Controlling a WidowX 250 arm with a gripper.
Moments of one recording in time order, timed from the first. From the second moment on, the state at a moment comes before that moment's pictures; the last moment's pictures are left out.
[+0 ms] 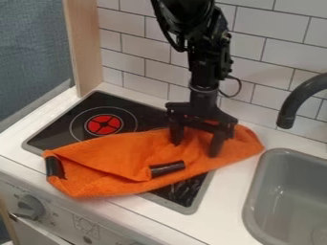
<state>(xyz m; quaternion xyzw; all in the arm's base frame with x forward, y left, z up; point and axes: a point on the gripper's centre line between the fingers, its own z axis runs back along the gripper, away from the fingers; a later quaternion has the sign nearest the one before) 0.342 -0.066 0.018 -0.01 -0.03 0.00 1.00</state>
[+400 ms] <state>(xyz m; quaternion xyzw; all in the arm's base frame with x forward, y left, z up) 0.339 -0.062 0.028 0.00 -0.03 0.01 1.00</state>
